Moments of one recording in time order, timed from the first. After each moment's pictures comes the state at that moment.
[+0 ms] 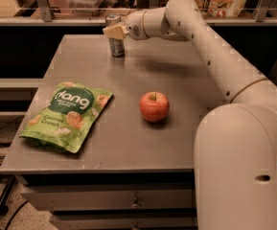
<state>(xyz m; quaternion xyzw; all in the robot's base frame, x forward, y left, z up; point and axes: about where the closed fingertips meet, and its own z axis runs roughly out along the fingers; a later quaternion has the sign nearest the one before) 0.824 0.090 0.922 -0.44 0.67 0.29 0.52</state>
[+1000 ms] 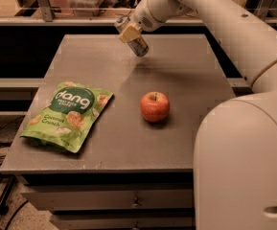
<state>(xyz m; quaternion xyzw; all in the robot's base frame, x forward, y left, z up) 0.787 0.036 0.930 -0.56 0.70 0.10 0.42</state>
